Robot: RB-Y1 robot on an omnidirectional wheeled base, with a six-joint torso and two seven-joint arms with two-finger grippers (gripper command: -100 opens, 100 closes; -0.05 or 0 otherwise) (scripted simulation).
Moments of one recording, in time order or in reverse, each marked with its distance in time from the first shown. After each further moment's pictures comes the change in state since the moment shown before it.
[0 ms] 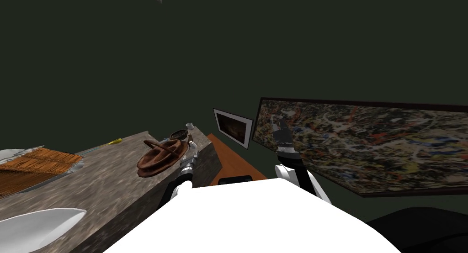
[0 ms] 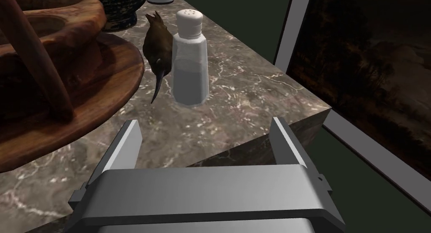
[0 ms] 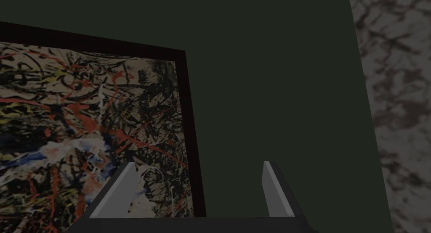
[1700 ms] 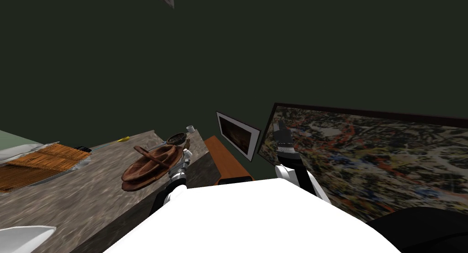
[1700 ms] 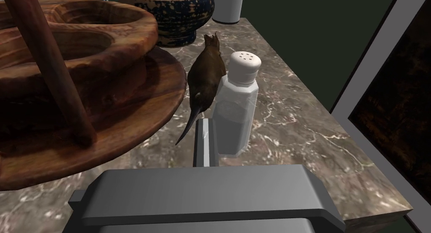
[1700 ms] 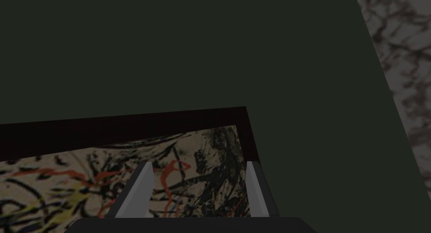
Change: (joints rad) left arm 0.025 -0.091 0.141 -0.003 0.036 -0.030 -0.033; right arm 0.003 0.000 0.001 0.002 0.000 0.000 0.000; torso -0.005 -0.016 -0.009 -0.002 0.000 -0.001
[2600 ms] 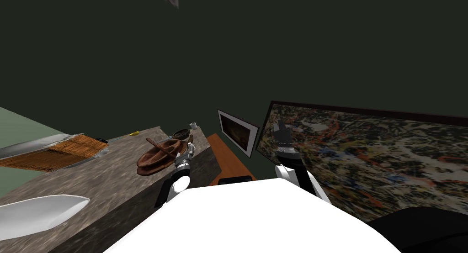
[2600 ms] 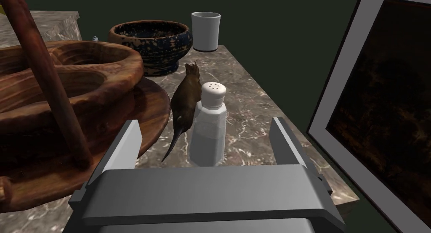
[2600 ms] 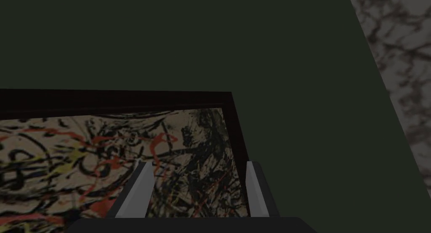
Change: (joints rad) left arm -0.078 0.088 -0.087 -0.030 0.077 -0.046 -0.087; right arm 0.000 0.000 0.000 0.000 0.000 0.000 0.000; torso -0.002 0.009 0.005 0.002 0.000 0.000
